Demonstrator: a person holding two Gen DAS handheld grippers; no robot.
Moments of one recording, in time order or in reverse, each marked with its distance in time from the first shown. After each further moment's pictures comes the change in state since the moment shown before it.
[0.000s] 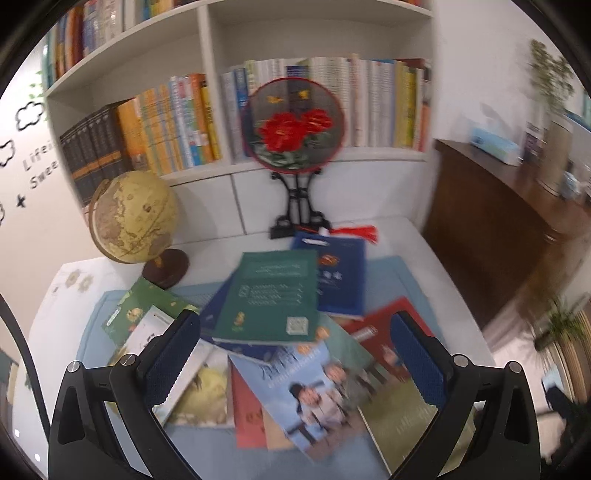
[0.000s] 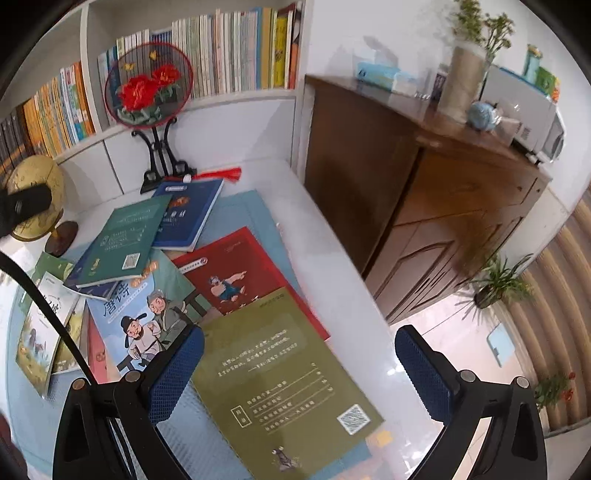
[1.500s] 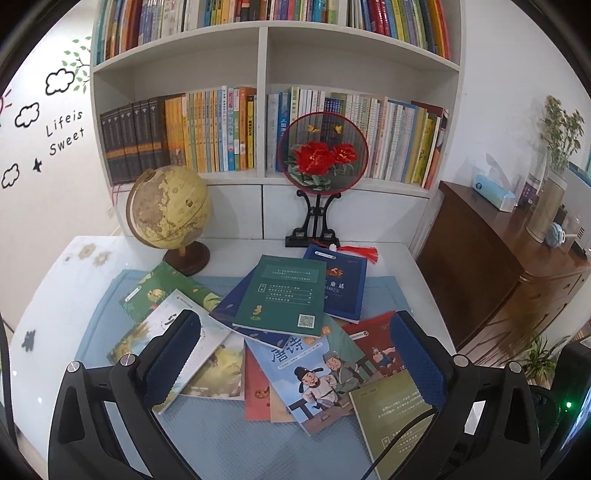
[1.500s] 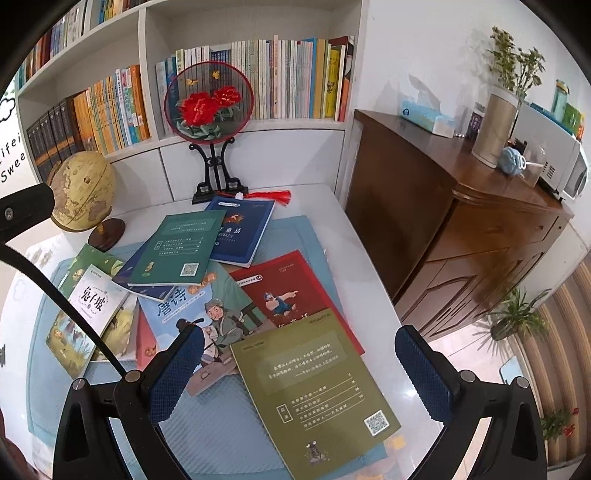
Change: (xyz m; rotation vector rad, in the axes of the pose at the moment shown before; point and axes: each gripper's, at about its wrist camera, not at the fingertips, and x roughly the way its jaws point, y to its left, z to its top) left arm -0.090 0.046 -0.005 -0.155 -0.030 -0.050; right arm -0.058 0.040 0.012 -0.101 -0.081 0.093
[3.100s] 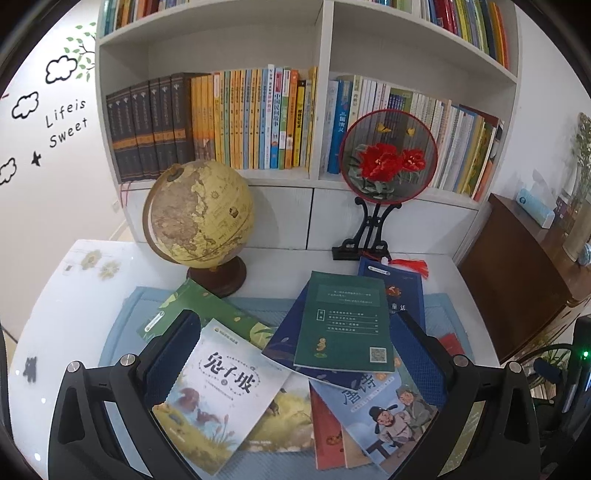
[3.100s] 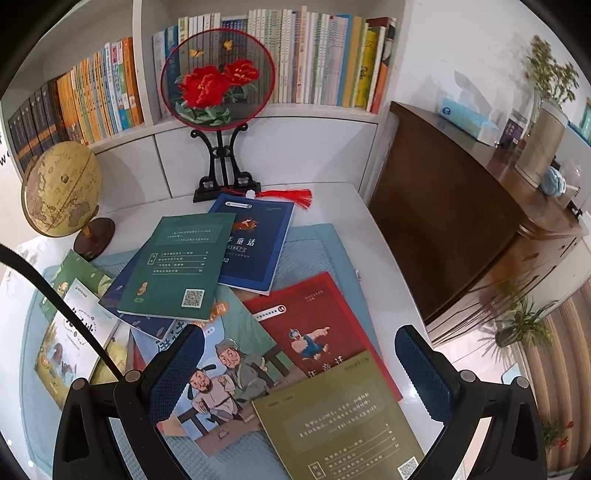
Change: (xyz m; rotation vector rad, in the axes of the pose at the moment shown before) left arm 0.086 0.114 0.046 -0.009 0.035 0.000; right arm 0.085 0.054 0.060 -0.033 0.065 -0.013
